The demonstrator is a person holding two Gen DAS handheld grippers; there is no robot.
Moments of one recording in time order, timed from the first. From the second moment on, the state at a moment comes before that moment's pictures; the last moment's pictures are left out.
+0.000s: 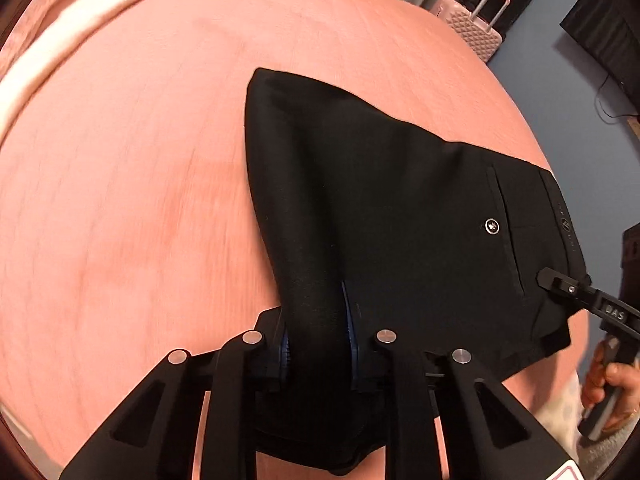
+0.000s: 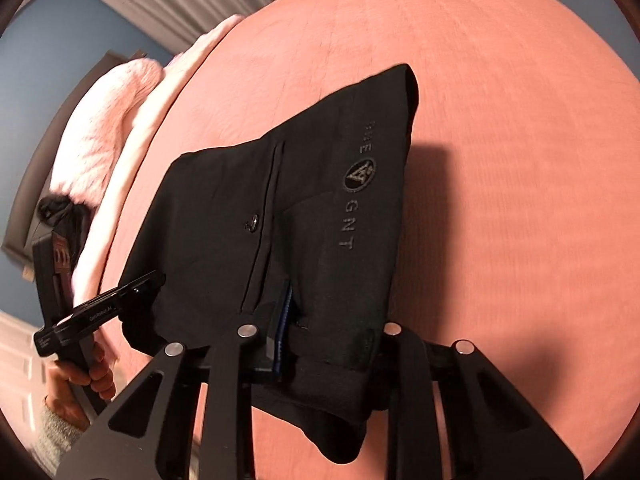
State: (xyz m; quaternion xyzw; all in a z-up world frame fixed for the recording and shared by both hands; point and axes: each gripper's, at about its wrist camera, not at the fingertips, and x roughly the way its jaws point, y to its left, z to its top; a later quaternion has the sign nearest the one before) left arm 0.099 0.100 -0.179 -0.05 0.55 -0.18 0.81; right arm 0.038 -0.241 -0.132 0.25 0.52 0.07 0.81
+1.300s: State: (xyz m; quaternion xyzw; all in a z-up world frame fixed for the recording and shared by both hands) left arm 0.056 0.073 -0.195 -0.01 0.55 -0.11 0.82; right arm -0.029 -0.294 -0.127 0.22 0.51 0.02 0.83
